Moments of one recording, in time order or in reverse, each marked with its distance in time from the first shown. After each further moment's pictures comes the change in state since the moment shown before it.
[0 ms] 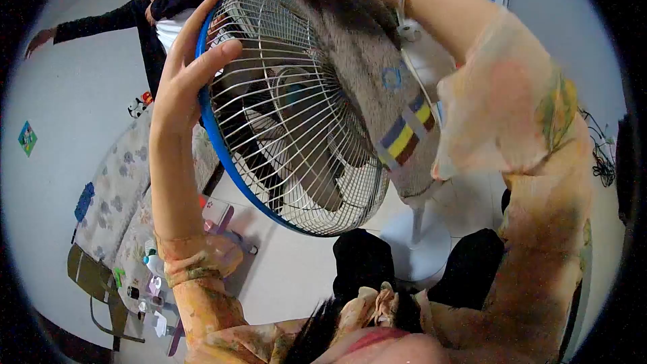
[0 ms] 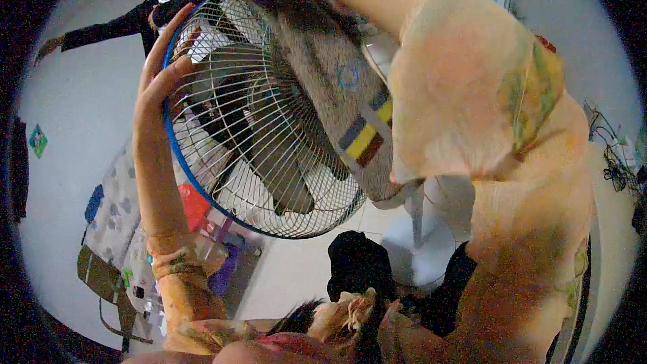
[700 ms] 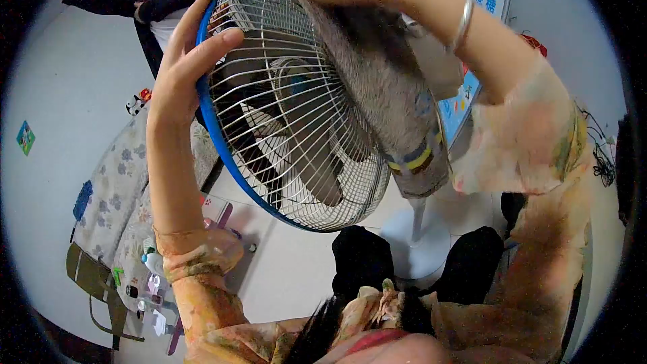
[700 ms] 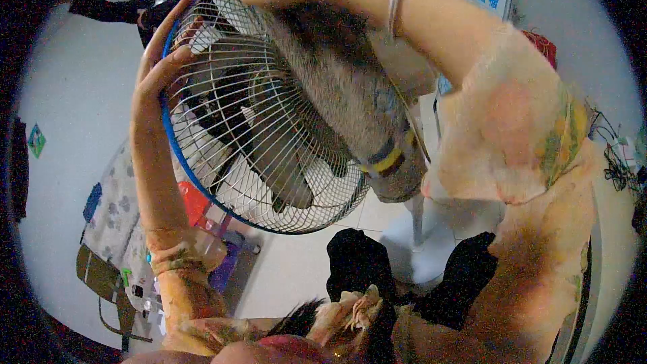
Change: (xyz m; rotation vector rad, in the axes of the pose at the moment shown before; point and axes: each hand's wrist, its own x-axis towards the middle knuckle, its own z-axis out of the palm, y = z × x) left_hand 0.005 -0.002 -0.002 -0.002 -0.008 -0.027; right_hand -0.049 -0.011 -0.013 0.030 -0.053 -0.167
